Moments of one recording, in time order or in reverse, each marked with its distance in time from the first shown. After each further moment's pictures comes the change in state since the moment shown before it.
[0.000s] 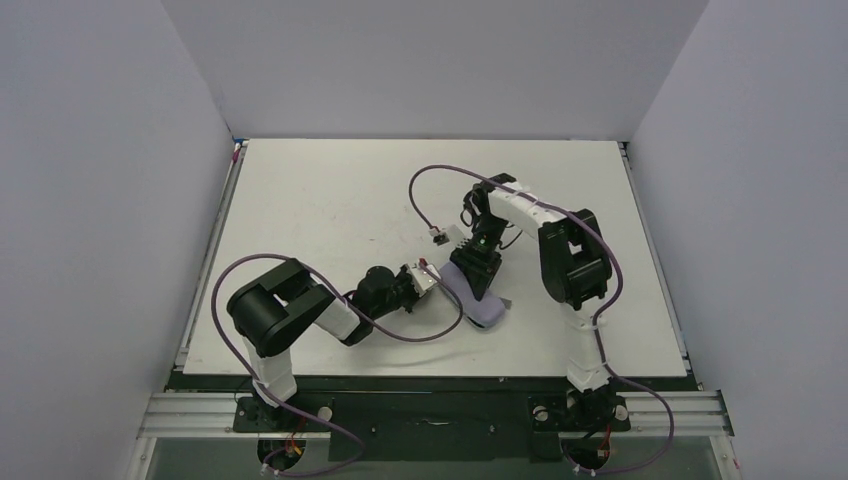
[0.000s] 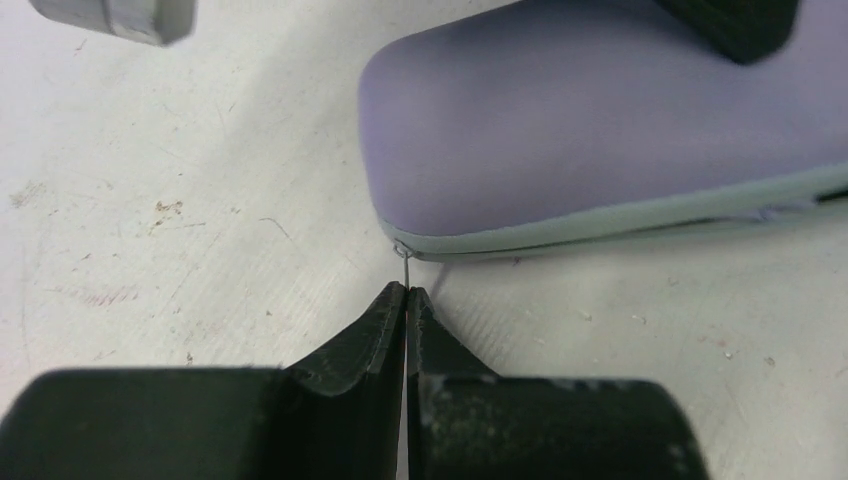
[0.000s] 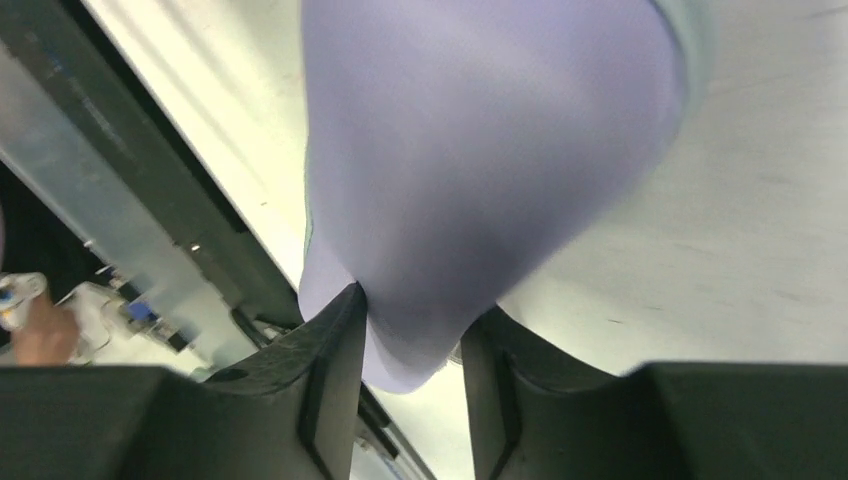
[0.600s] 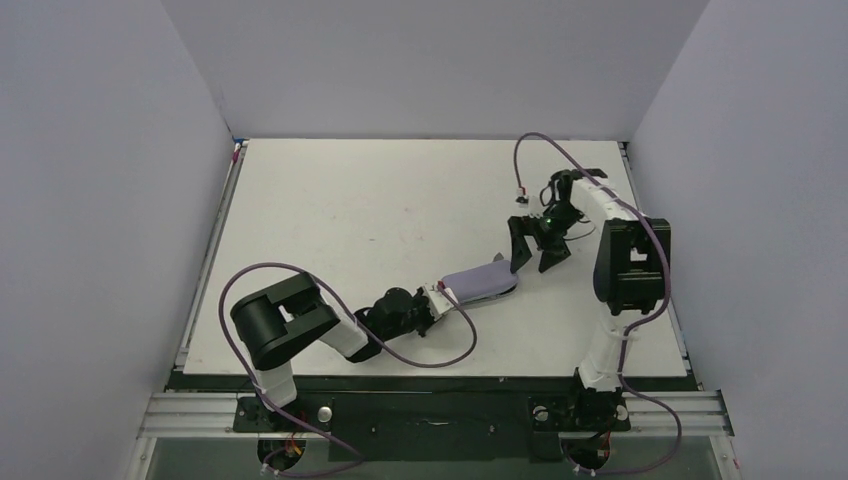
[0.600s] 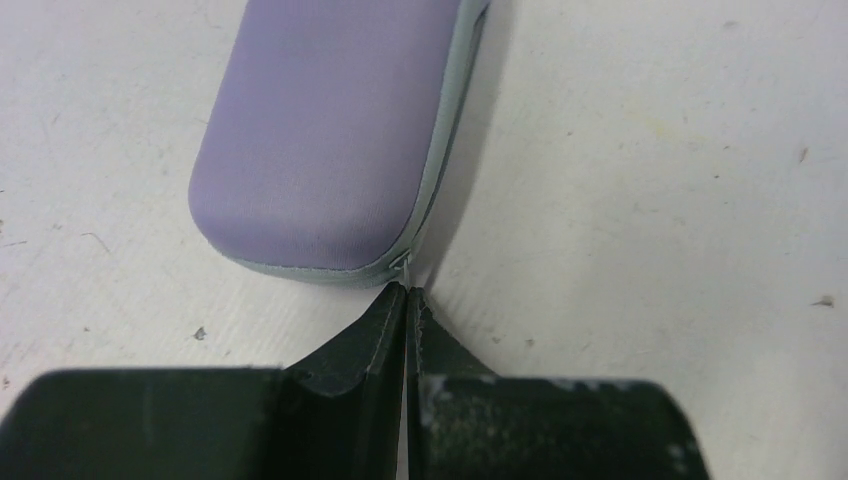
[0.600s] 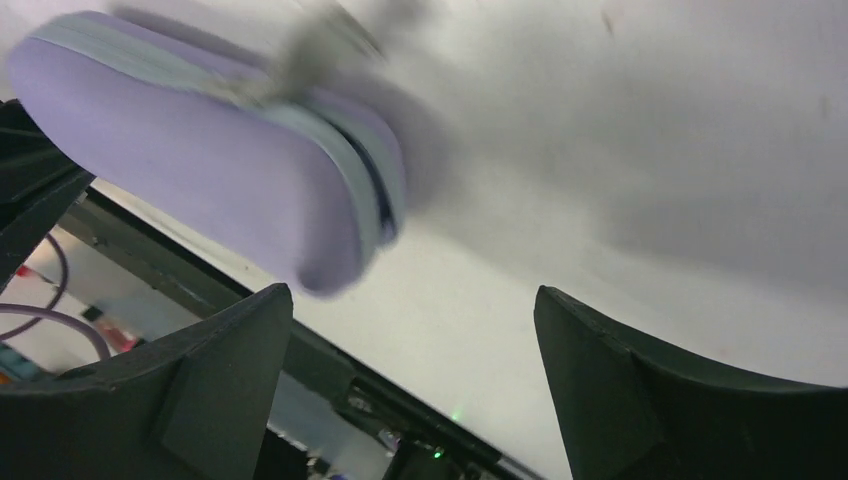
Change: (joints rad) left arm -0.187 -0.045 -0.037 -0.056 -0.090 -0.071; right arm -0.360 -0.134 -0.071 0.177 0.053 0.376
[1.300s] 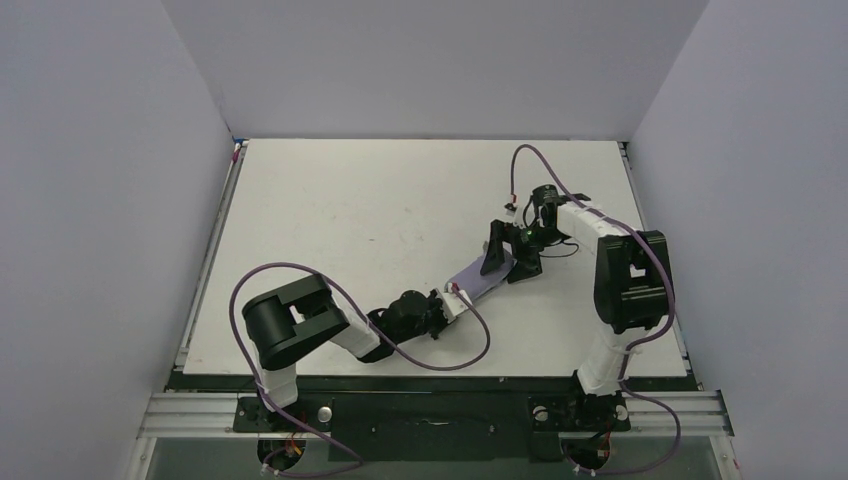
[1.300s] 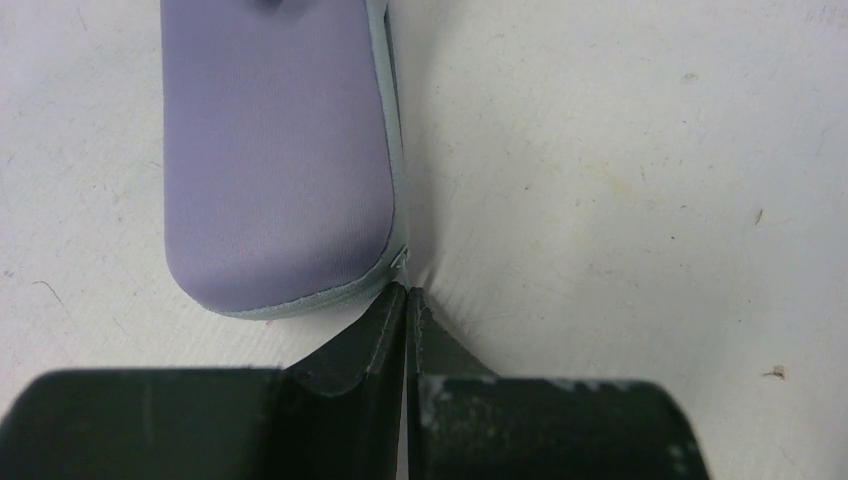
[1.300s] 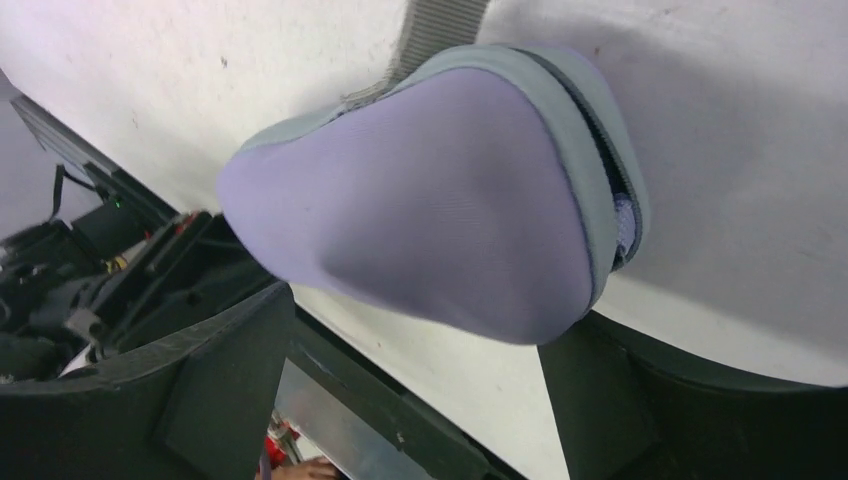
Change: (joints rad) left arm -0.084 0.043 0.090 -0.053 -0.069 -0.041; right arm 0.047 -0.177 -0.311 0.322 -0.162 0.382
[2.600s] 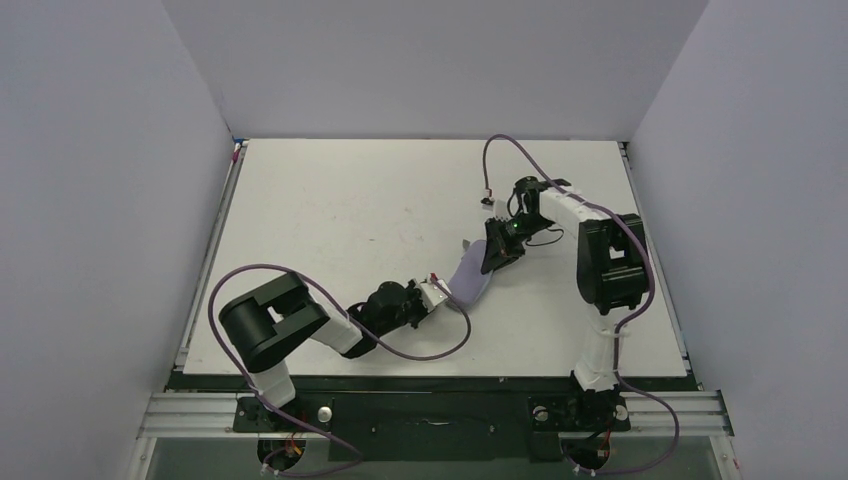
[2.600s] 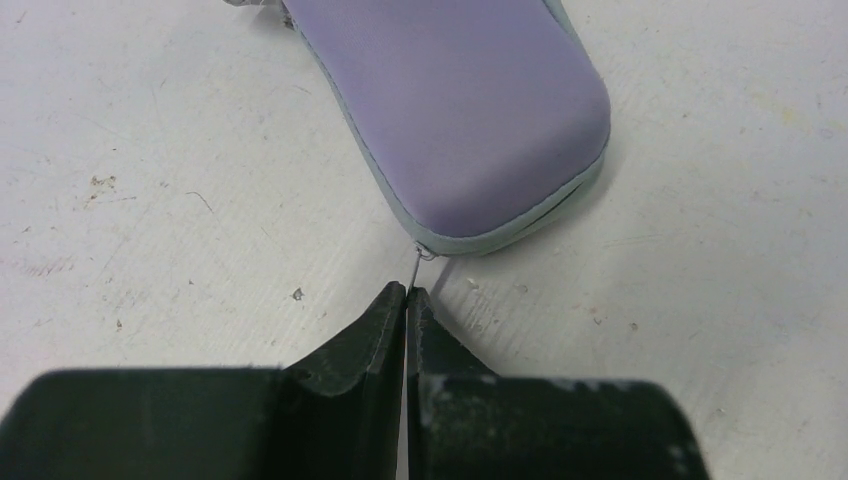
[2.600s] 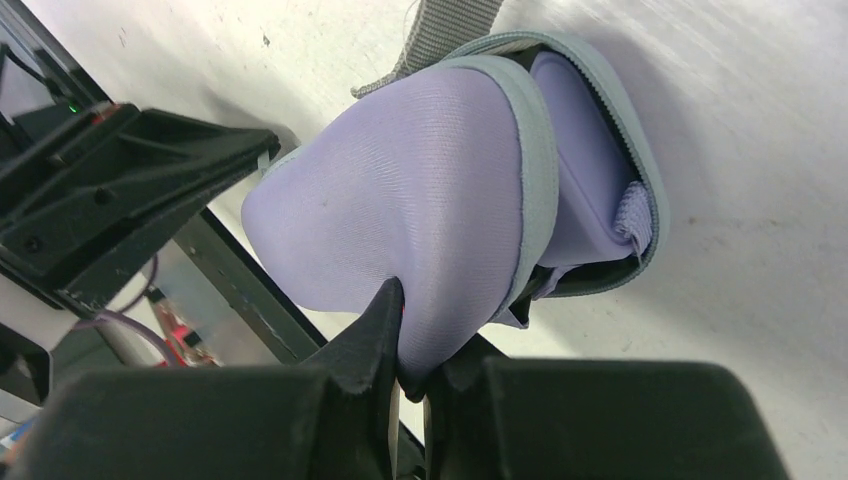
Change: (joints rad) left arm 0.121 -0.095 -0.095 -0.004 -0.008 0.073; right arm 0.066 0.176 0.173 -0.074 -0.080 -0.207
